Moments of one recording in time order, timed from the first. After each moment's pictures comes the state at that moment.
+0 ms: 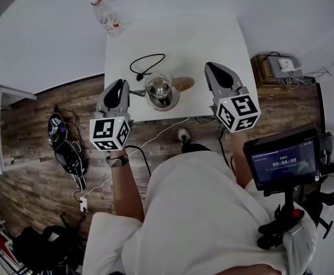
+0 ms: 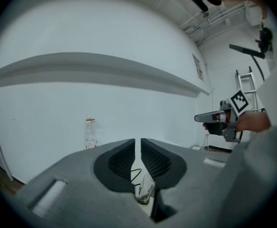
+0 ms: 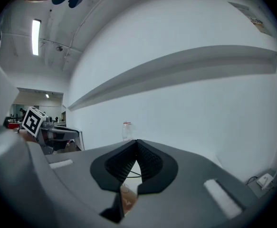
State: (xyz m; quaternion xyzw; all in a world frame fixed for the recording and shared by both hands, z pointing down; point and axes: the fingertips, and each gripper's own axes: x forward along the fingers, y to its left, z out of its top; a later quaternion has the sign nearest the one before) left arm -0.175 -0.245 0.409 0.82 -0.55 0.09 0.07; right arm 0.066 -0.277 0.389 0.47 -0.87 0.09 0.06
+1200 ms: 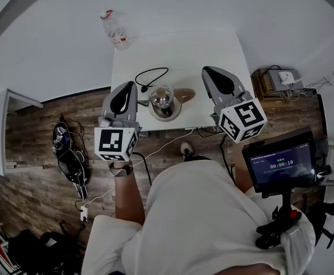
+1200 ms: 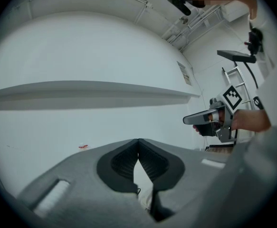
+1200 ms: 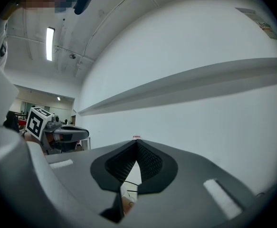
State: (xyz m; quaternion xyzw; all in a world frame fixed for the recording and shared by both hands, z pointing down) left arm -0.133 -0.210 0.308 0.84 -0.53 0.07 -0.04; right arm 0.048 -0.237 0.295 0.43 -0.90 0.03 0.02
